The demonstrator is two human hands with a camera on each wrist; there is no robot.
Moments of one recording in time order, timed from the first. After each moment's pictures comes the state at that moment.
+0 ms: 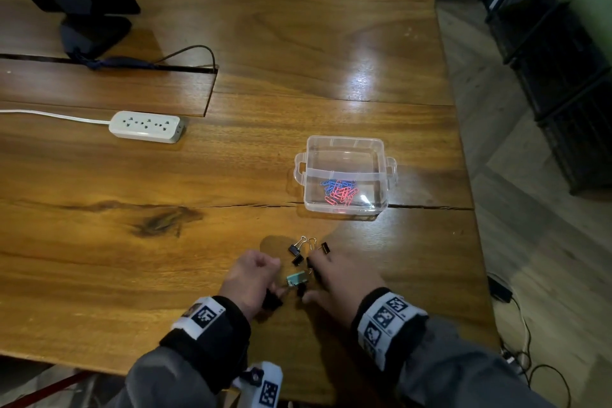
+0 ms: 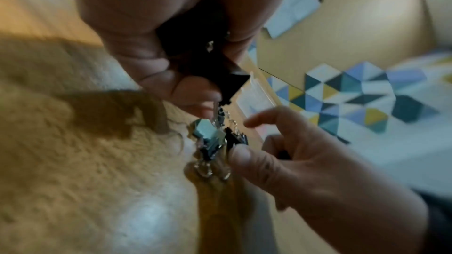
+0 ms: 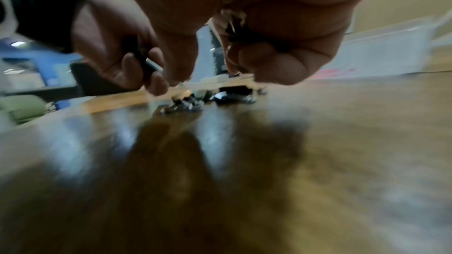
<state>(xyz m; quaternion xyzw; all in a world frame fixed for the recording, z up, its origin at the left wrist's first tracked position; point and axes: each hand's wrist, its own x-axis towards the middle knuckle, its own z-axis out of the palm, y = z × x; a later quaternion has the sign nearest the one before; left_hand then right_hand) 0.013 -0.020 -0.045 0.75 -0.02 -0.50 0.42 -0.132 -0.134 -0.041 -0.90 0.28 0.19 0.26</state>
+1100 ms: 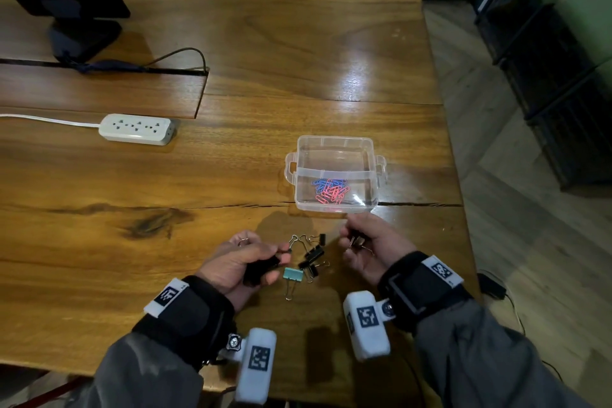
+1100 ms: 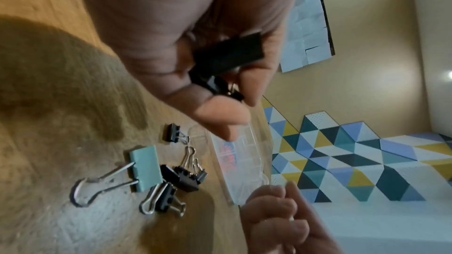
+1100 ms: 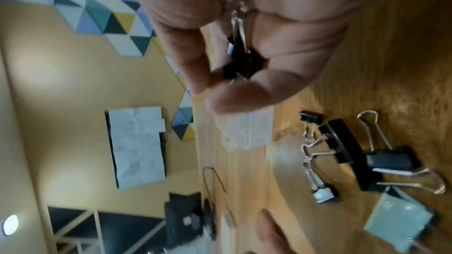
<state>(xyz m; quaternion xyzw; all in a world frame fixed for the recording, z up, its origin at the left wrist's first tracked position) 0.032 -0.037 -0.011 0.53 0.09 -0.61 0.58 -0.153 -0.191 -0.020 -0.21 0.44 -0.15 0.86</state>
